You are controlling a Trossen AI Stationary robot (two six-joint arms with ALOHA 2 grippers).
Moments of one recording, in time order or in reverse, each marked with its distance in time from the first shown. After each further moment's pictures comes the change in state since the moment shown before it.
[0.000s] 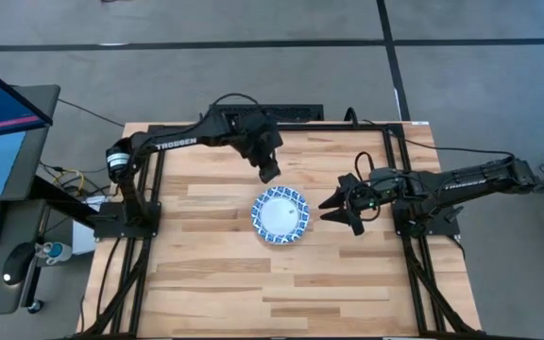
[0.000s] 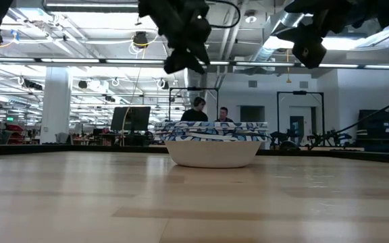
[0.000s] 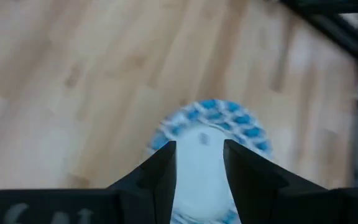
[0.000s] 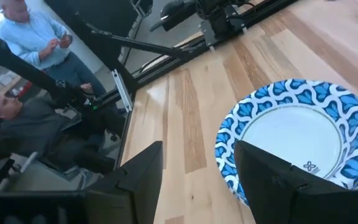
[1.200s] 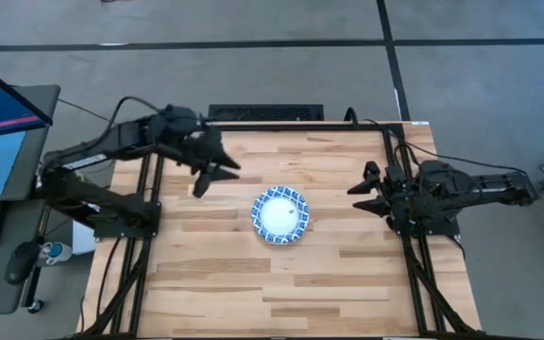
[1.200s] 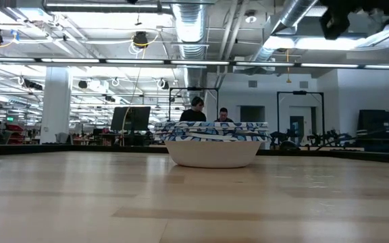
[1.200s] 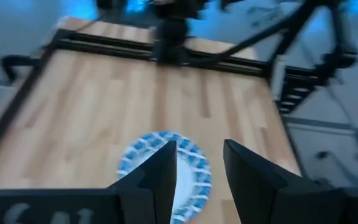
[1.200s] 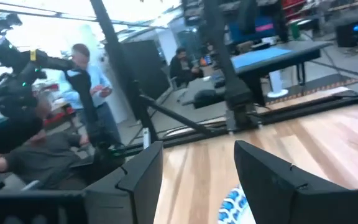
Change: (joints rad) left arm -0.124 -0.582 -0.180 0.021 -0.030 0.173; right arm -0.008 -0.465 -0.116 0.024 0.003 -0.200
